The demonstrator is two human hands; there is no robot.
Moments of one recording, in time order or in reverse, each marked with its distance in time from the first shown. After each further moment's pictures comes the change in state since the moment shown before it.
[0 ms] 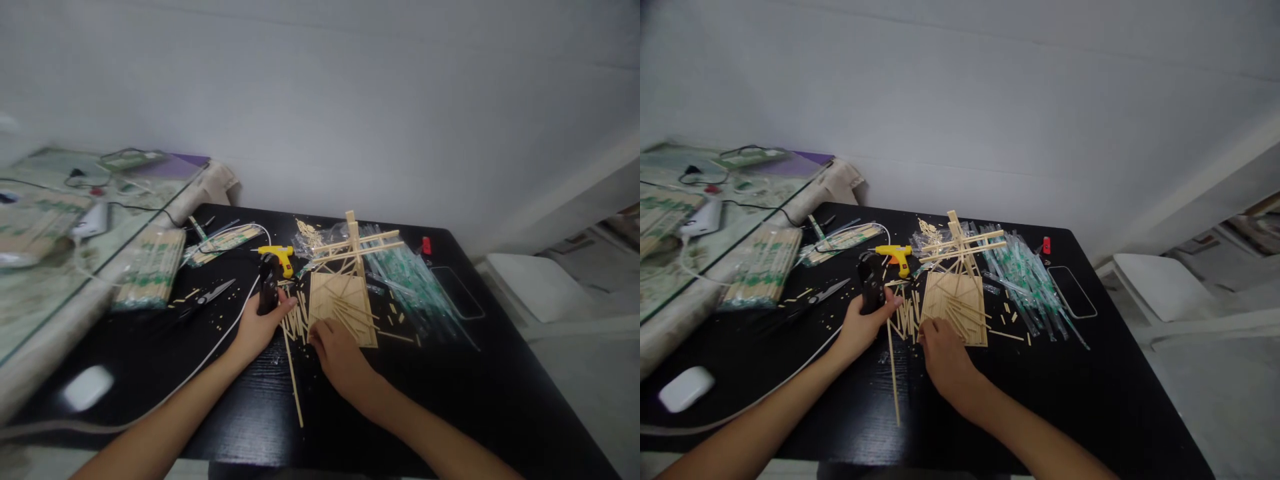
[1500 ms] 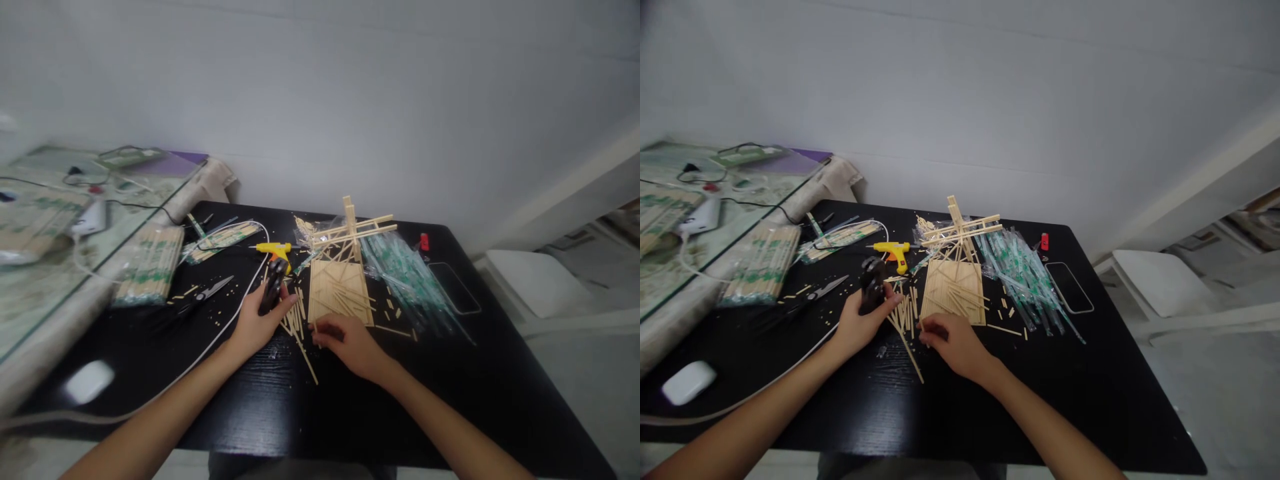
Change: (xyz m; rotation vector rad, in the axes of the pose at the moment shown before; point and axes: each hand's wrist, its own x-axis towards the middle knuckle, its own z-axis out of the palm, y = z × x) left_hand -0.004 0.013 -0.002 0.211 -0.052 0.179; right_hand -0.001 0.025 -0.025 0.766 -0.084 0.039
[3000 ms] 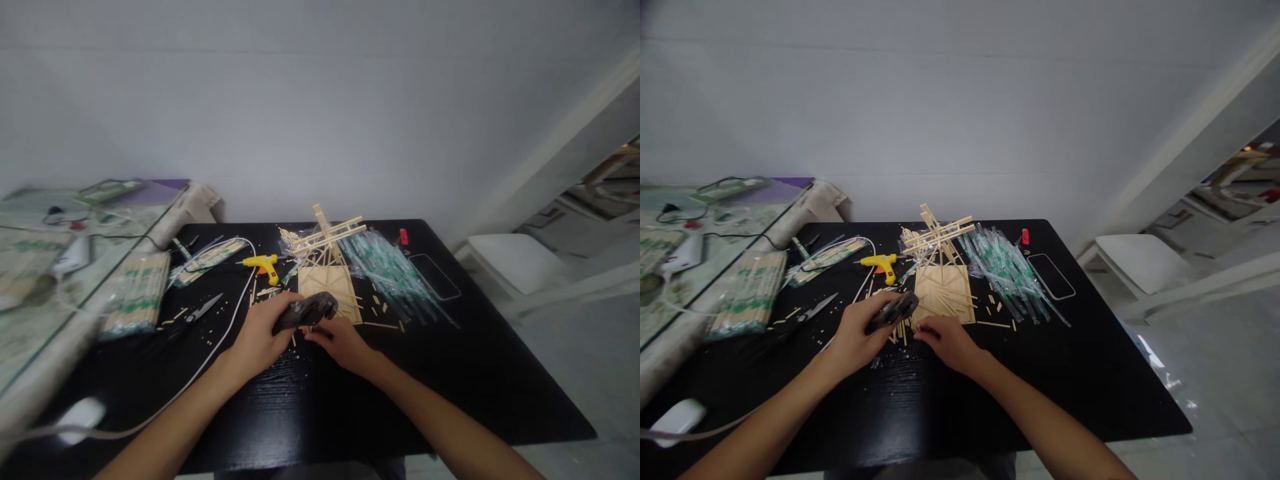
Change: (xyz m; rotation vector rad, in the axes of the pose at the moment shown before) left_hand 0.004 0.060 0.000 0.284 -0.332 0.477; right_hand 0.011 0.037 0.000 -0.325 0.180 -0.347
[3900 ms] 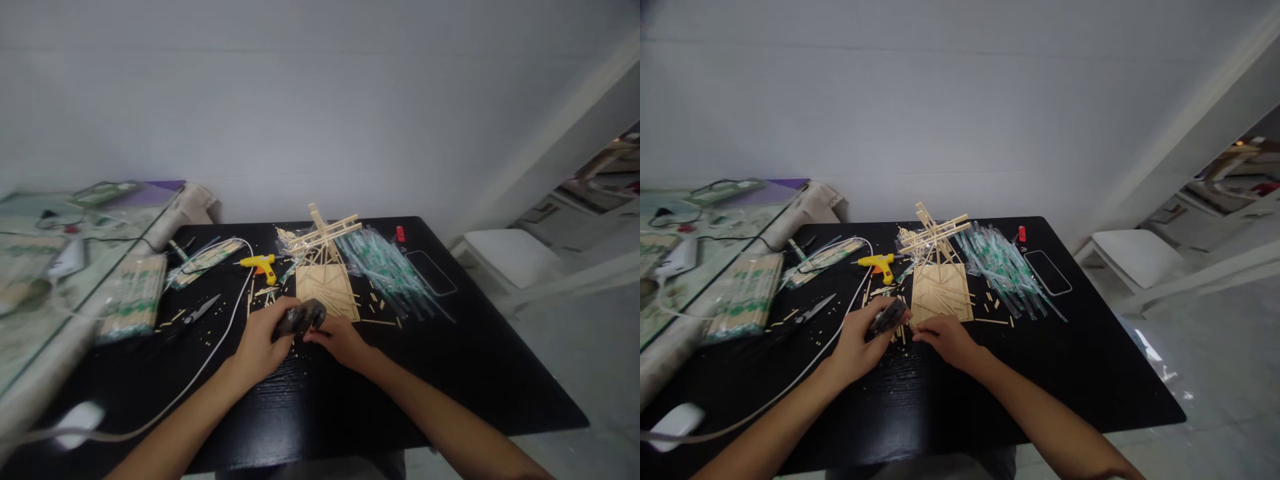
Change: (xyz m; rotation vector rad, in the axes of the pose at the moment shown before) left_hand -0.015 -0.009 0.015 -0.089 0.041 -0.013; right_hand -0.003 0.009 0.003 0.018 -0.022 0.005
